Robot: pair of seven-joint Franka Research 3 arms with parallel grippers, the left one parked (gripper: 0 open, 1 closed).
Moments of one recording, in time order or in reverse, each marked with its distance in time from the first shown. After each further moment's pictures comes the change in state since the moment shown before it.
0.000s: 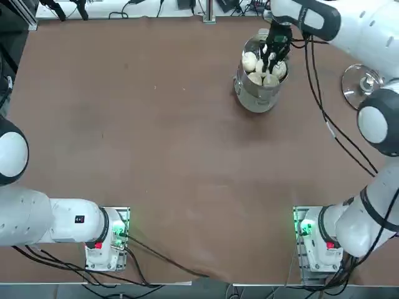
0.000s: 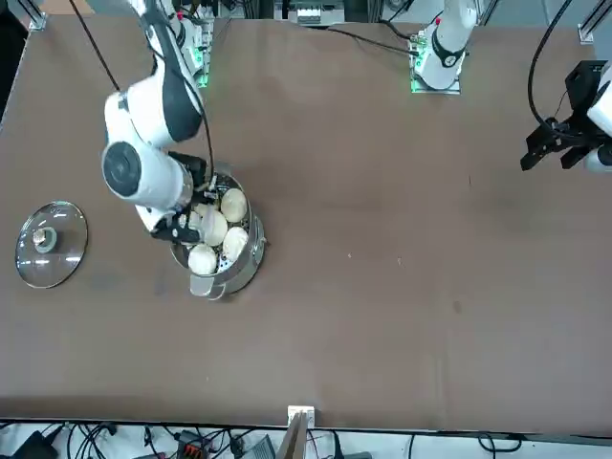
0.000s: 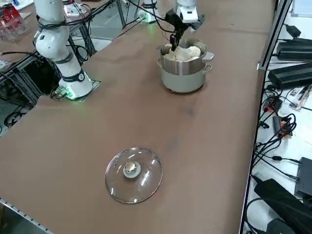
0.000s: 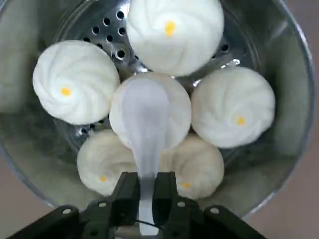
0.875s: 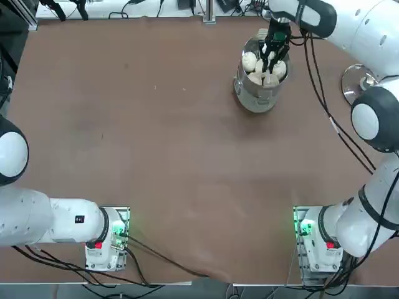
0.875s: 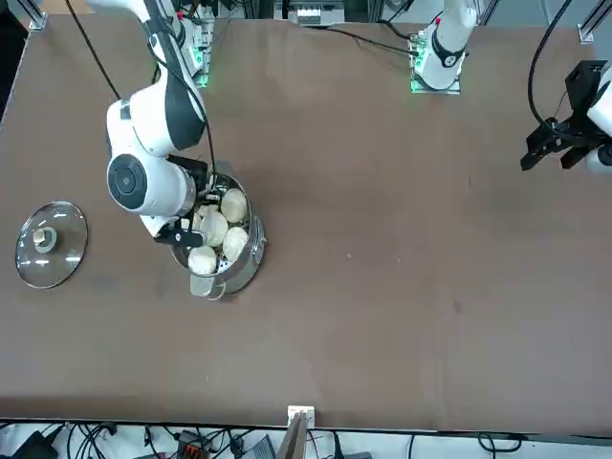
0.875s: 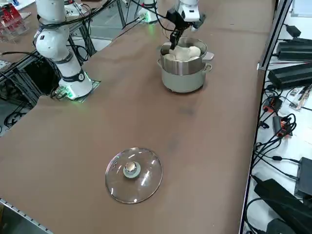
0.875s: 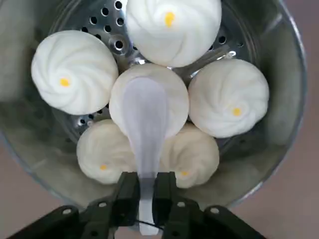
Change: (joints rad) arm 0.000 0.015 -0.009 0.075 0.002 -0.108 0.000
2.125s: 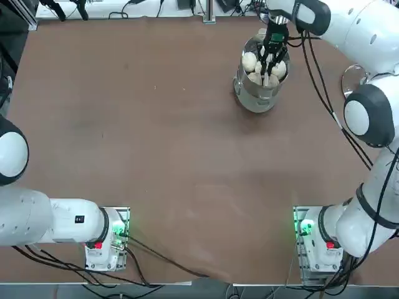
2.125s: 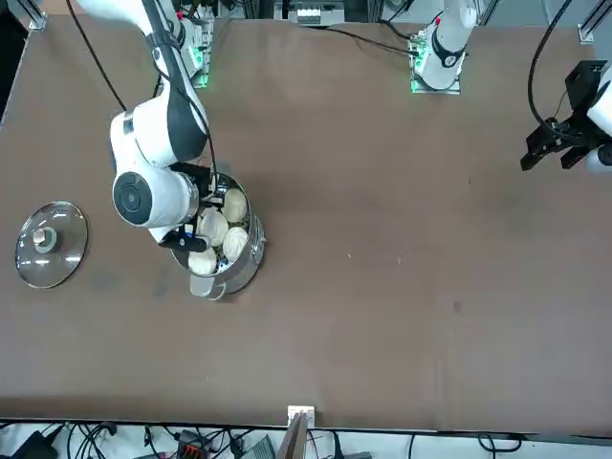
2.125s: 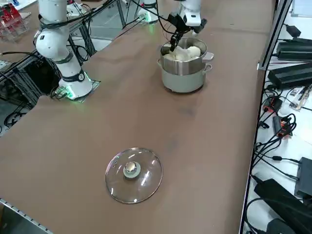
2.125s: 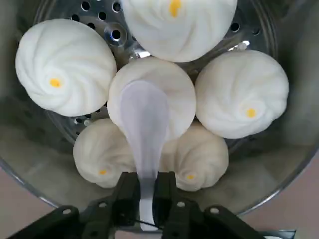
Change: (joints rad) arm 0.000 0.065 -0.006 0.035 0.035 -0.036 0.002
